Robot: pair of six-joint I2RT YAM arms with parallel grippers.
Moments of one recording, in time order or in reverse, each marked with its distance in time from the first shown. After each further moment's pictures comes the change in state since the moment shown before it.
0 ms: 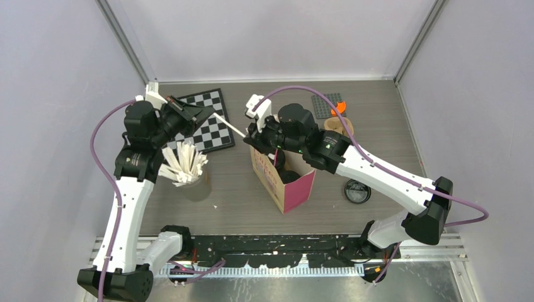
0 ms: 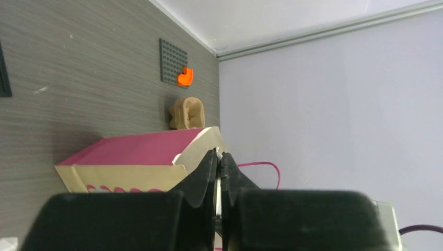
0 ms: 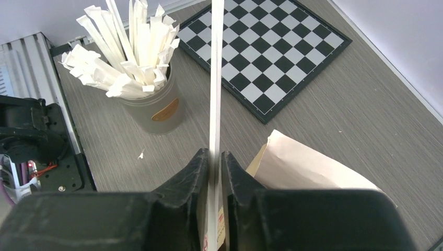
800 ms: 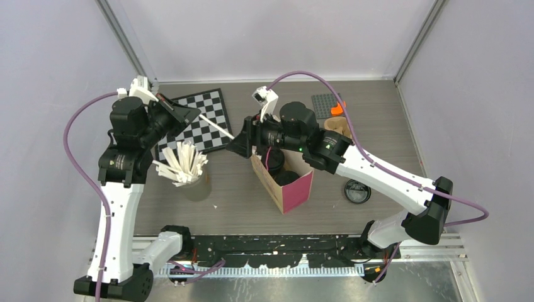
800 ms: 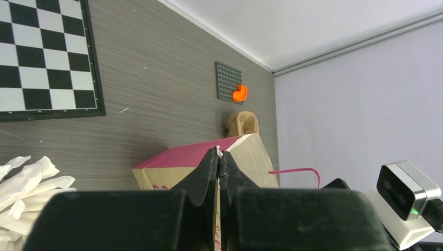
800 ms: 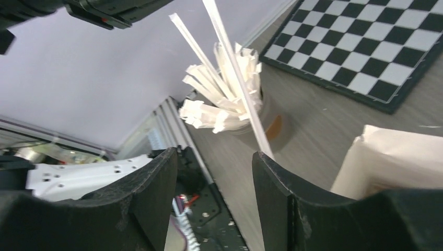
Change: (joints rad) left arm 0.000 0.006 0.204 -0.282 -0.159 0.266; right arm 0.011 0.001 0.007 0.085 -0.106 0.545
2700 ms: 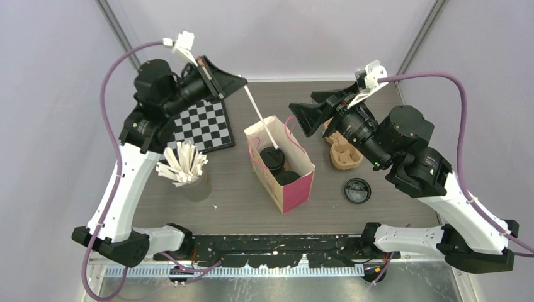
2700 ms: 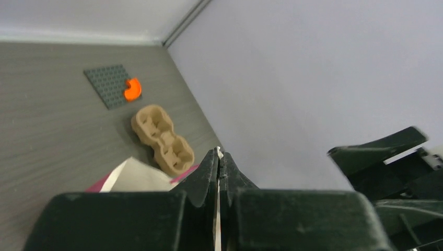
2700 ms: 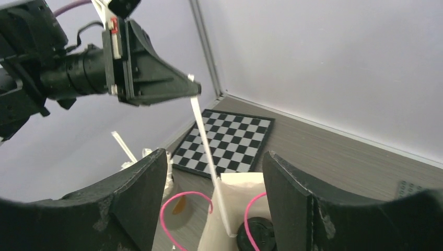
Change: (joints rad) left arm -0.279 0.299 0.347 0.254 0.193 0.050; right arm 0.037 -0.386 0.150 -0.152 0.499 -0.290
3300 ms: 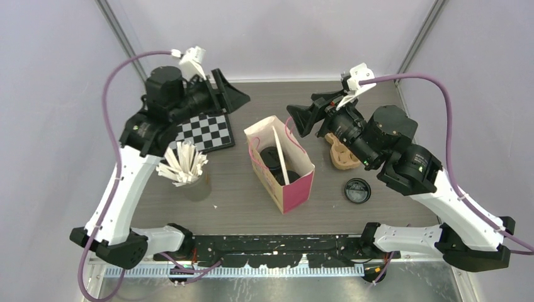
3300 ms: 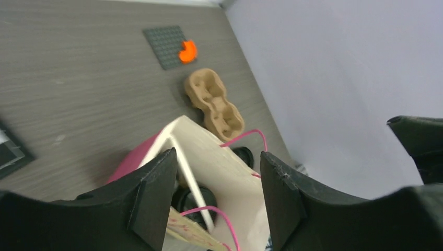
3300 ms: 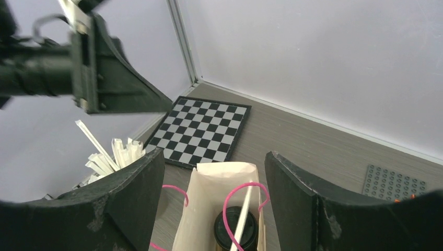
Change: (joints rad) left arm -0.072 -0.026 -0.113 -0.173 -0.105 0.131; right arm -0.001 0.024 -0.025 -0.028 0.080 -0.062
